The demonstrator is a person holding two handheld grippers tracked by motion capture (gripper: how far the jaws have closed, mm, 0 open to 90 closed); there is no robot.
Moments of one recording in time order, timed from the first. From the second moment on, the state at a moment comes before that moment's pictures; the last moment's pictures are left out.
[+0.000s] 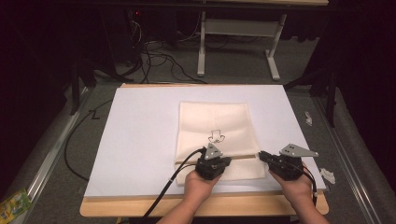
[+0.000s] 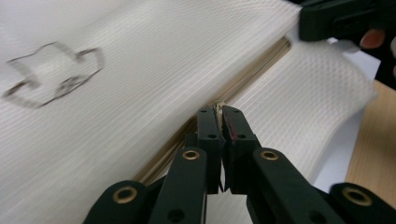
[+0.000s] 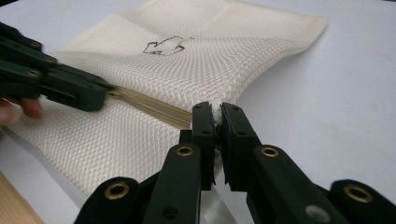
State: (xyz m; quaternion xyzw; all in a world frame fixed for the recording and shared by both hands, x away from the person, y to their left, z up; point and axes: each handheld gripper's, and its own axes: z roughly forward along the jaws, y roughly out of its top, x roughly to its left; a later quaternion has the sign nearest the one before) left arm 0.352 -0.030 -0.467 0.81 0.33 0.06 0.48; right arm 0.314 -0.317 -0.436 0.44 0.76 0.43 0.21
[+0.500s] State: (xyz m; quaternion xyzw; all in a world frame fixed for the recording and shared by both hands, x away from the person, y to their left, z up) left arm 0.349 0.116 -0.473 0.80 0.40 0.08 0.43; right arm 0.314 -0.336 -0.441 0.47 0.75 0.42 0.21
